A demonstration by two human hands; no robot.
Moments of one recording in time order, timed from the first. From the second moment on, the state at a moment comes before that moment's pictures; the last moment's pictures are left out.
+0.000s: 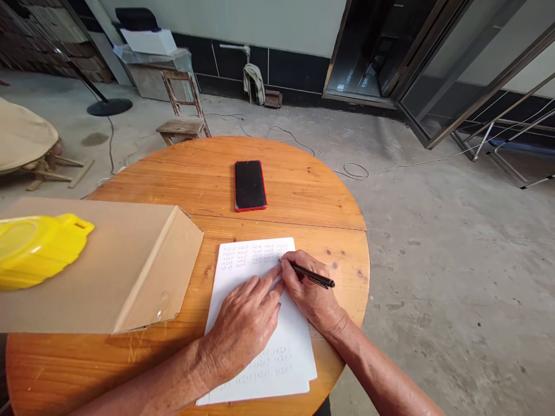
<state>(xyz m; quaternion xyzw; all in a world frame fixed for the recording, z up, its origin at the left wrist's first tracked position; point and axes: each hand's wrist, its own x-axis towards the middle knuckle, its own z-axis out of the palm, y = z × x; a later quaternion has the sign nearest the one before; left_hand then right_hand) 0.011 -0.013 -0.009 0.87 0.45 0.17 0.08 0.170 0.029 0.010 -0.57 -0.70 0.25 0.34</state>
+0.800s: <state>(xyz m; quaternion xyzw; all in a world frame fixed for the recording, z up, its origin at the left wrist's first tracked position) 0.011 -0.010 -0.005 0.87 0.45 0.15 0.10 0.173 0.028 0.004 -0.58 -0.66 0.28 0.39</state>
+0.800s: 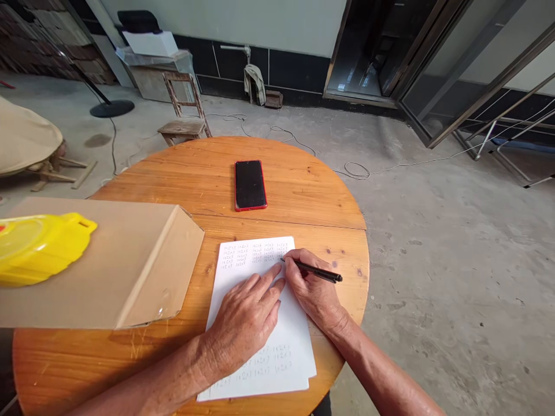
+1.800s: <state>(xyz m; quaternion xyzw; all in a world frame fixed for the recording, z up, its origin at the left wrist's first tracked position) 0.010 -0.009 -0.004 0.87 0.45 0.16 0.08 0.178 0.027 -0.002 -0.59 -0.64 0.28 0.41</state>
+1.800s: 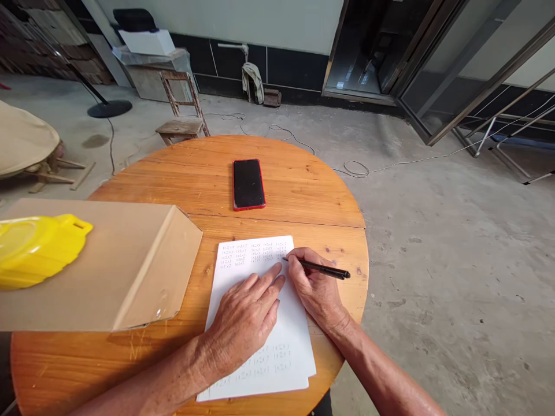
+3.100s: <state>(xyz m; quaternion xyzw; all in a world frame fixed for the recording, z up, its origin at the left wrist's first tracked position) 0.011 -0.008 -0.004 0.87 0.46 0.15 0.09 0.172 0.028 0.004 -0.60 -0.65 0.28 0.38</state>
